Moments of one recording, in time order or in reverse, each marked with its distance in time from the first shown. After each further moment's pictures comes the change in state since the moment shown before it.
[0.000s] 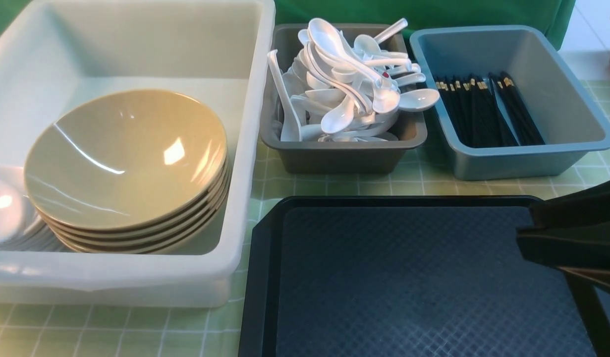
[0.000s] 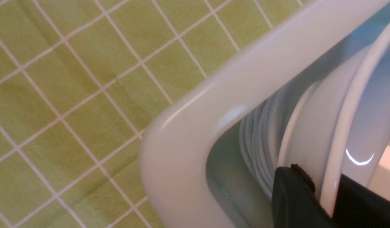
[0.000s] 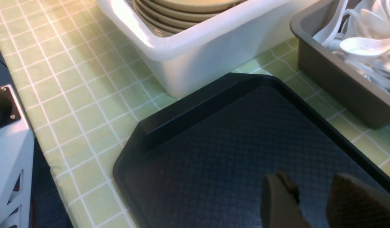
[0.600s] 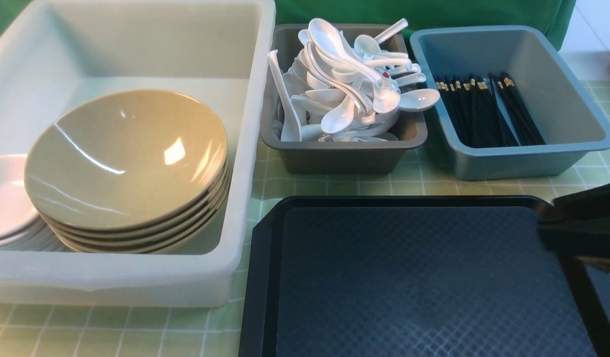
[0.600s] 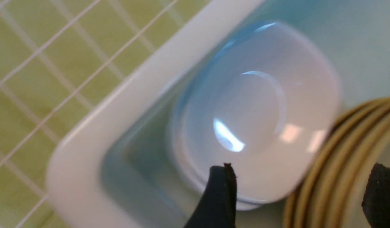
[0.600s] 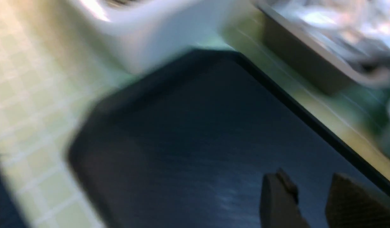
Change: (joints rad) right arm -0.056 -0.001 0.000 -0.192 0.002 0.142; left arm -0.050 -0.087 -0.130 -0.162 0.081 0.218
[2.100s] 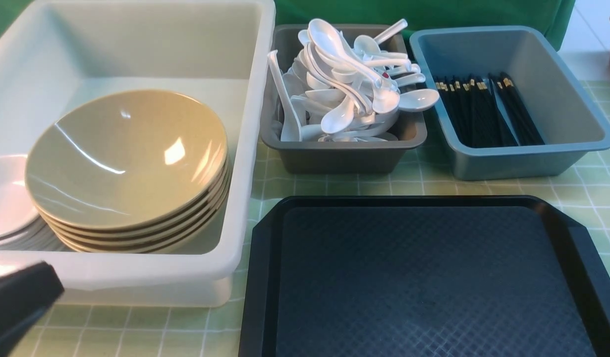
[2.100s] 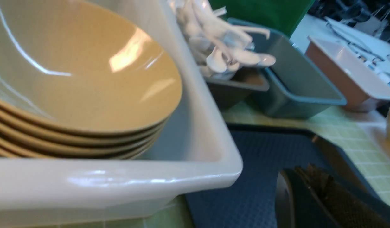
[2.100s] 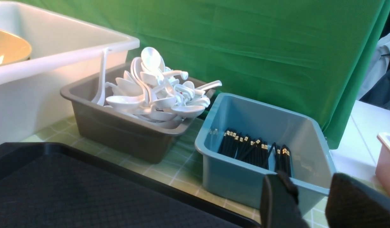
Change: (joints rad) right arm -0.169 -0.821 0.619 -0.194 -0.494 0.172; left arm -0.789 -1.027 0.627 -0.028 -0.248 -0.058
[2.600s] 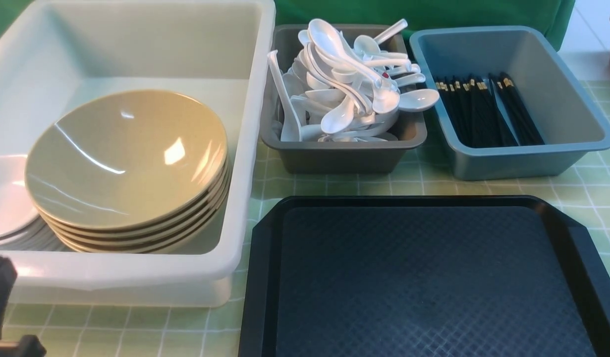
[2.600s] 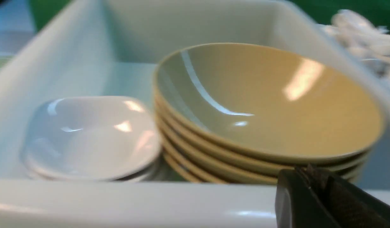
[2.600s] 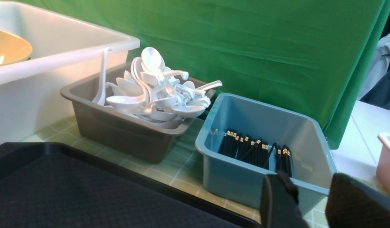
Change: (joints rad) right arm 0.000 0.000 0.000 0.000 0.000 0.000; left arm 0.276 -0.063 0.376 0.290 -0.452 0.132
